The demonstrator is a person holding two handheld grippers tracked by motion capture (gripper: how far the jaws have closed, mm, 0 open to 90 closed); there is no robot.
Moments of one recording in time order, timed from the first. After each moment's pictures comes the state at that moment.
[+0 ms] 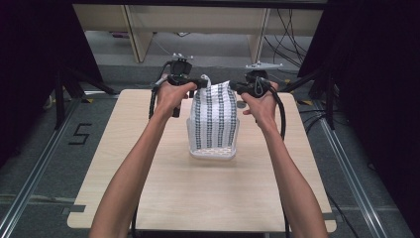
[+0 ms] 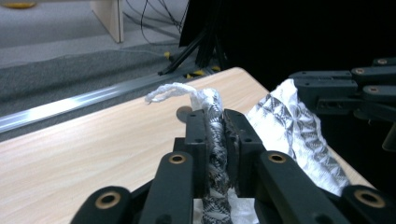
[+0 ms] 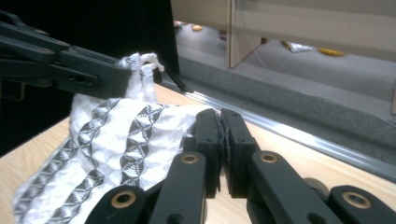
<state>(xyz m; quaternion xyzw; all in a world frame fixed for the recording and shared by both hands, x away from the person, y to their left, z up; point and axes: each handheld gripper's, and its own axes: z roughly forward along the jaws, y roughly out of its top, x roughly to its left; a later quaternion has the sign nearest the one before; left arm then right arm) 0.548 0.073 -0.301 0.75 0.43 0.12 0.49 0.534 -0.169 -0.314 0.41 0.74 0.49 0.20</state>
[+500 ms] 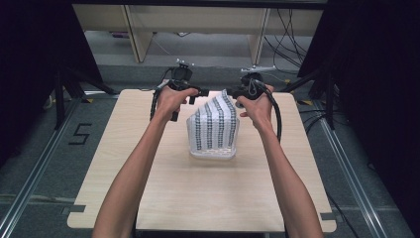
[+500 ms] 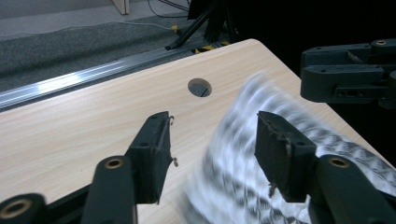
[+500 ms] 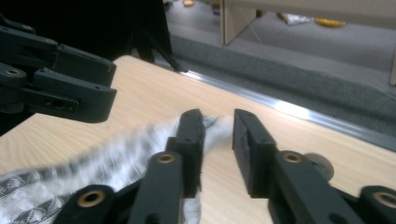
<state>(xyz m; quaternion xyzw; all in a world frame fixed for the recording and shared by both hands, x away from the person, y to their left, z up) 0.557 0.074 -0.325 0.77 0.45 0.11 0.44 0.544 -0.162 -0.330 0.44 0.76 0.45 0.18</state>
